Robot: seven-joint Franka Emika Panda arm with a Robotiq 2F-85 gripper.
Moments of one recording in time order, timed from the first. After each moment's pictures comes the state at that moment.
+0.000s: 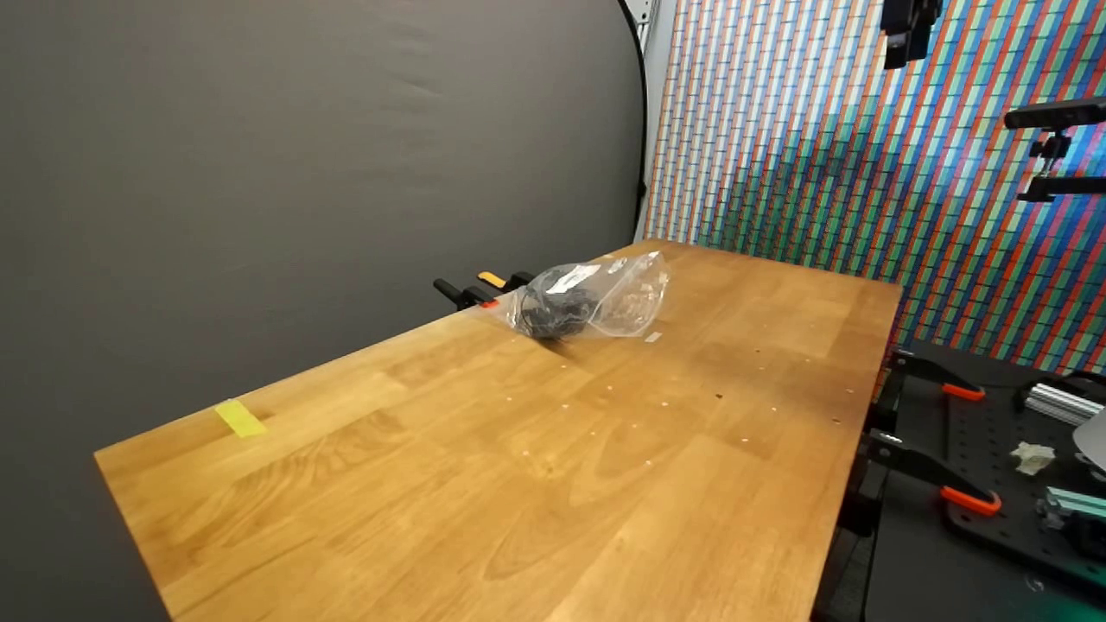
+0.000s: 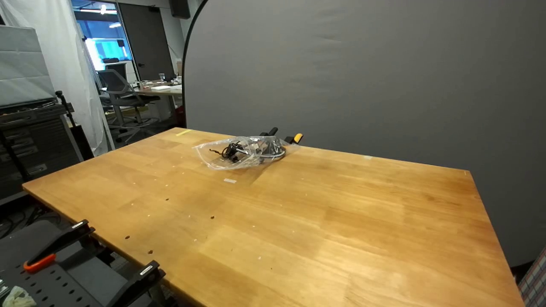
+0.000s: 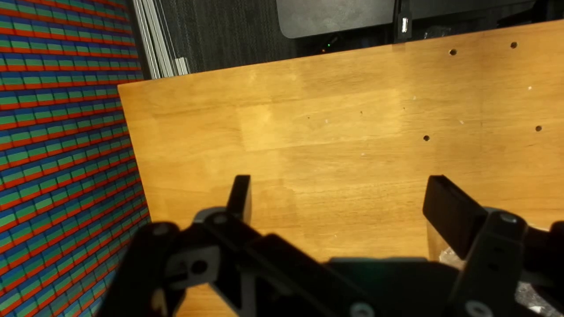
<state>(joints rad) -0.21 -0.54 -0.16 -2.38 -0.30 1.78 -0.16</state>
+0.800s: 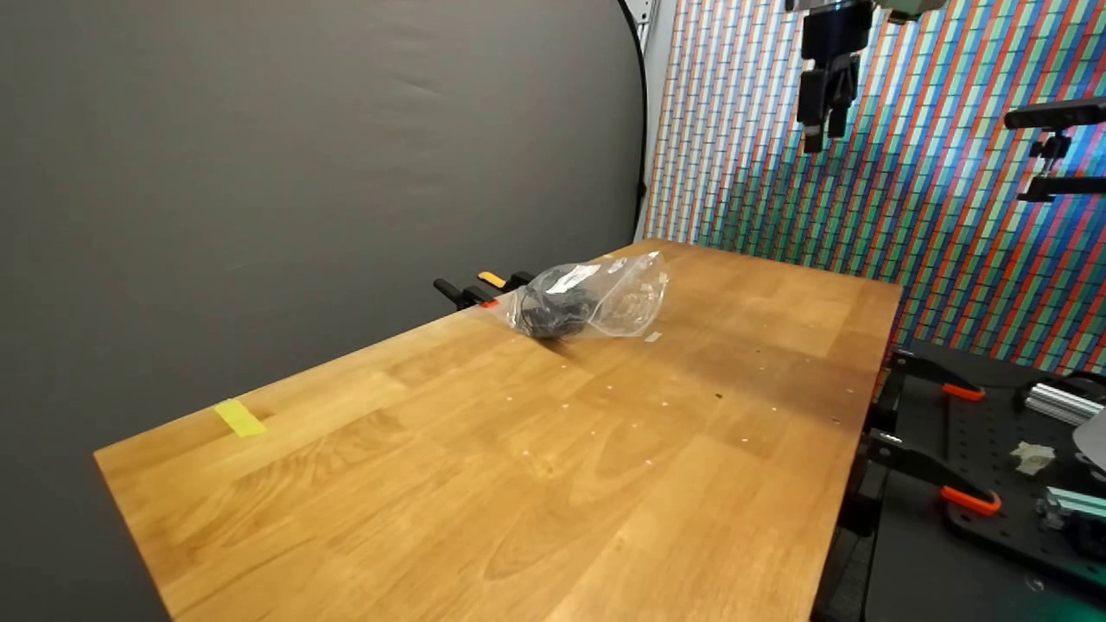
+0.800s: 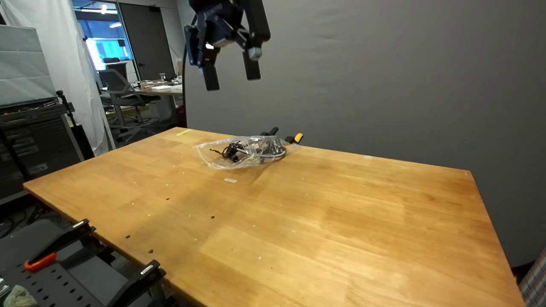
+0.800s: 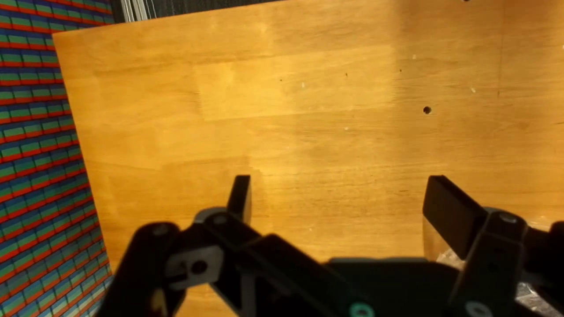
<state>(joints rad) -0.15 -0.31 -0.12 -2.45 -0.30 2.07 -0.04</state>
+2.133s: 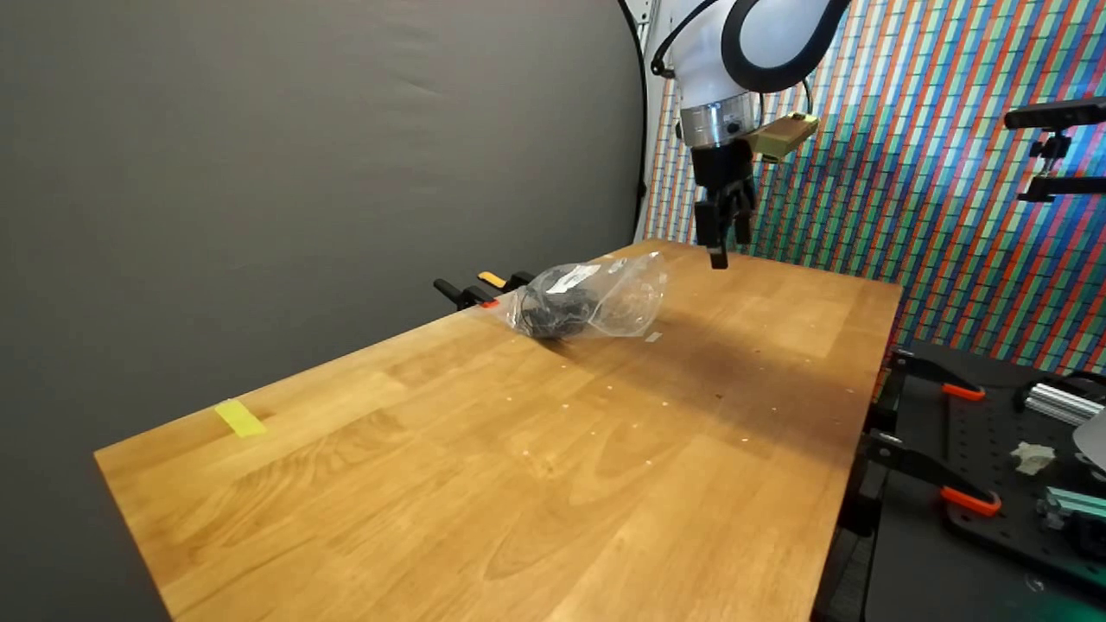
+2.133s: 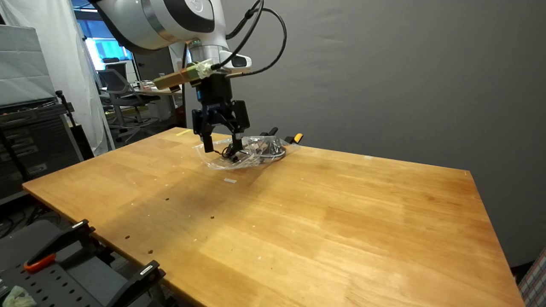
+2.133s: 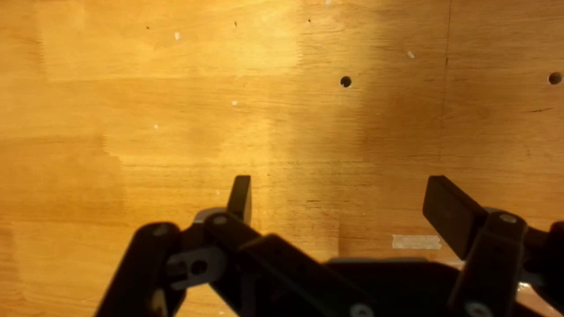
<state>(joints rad) -0.01 0.15 -0.02 -2.34 -0.29 2.27 0.17</state>
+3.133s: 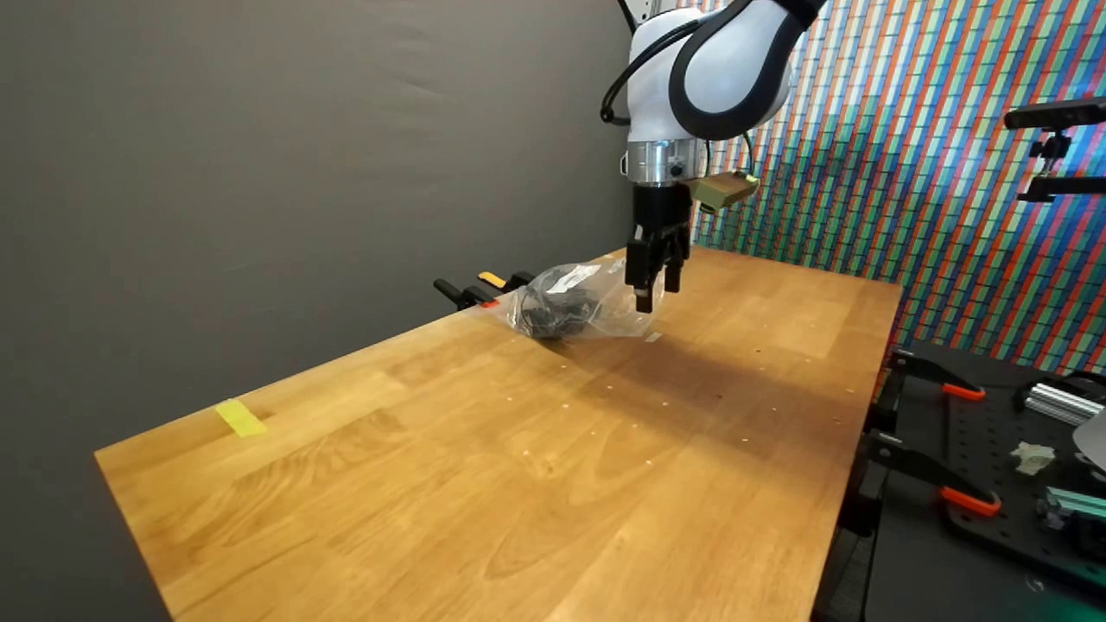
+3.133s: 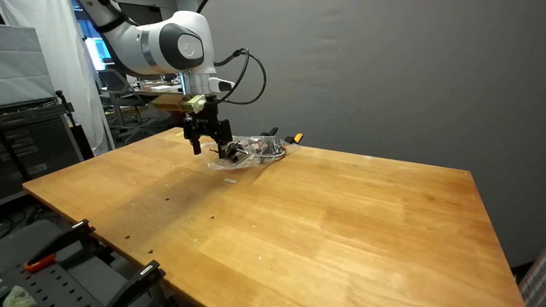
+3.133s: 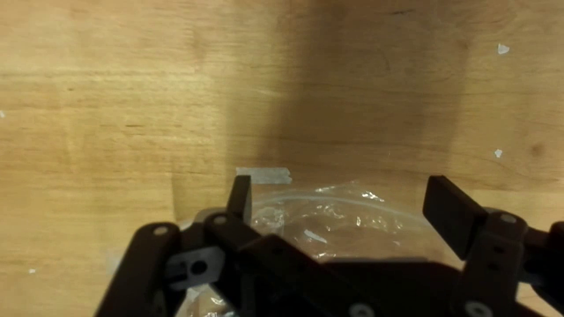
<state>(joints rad) 0.05 0.33 0.07 -2.28 -0.10 2.52 0.11</state>
